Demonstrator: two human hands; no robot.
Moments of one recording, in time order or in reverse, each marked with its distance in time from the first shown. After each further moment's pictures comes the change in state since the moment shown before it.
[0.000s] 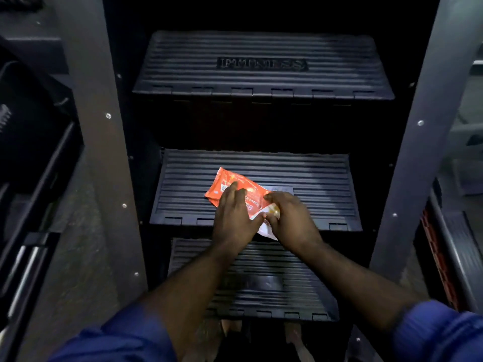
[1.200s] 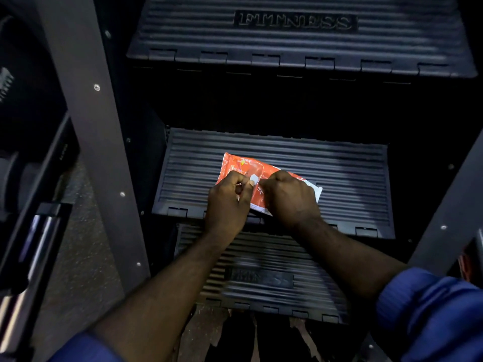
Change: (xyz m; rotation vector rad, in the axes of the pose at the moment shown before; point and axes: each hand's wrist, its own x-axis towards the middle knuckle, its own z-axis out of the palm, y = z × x) left_hand 0.027 -0.020 -0.019 -0.351 0.226 -0.124; right_hand 0.065 -0.020 0.026 -0.396 -0.130 -0.144
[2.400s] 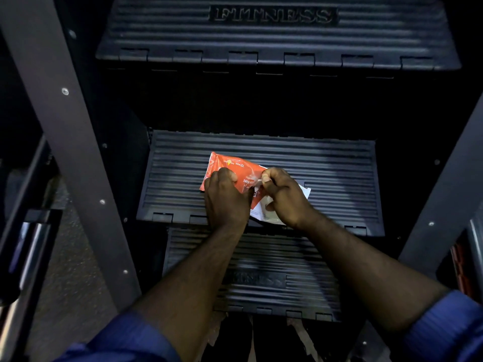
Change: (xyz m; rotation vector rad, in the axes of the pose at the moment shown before) left_hand 0.012 0.008 0.045 0.241 0.128 -0.152; right_hand 0.008 0.027 0.014 1.046 -0.013 0.222
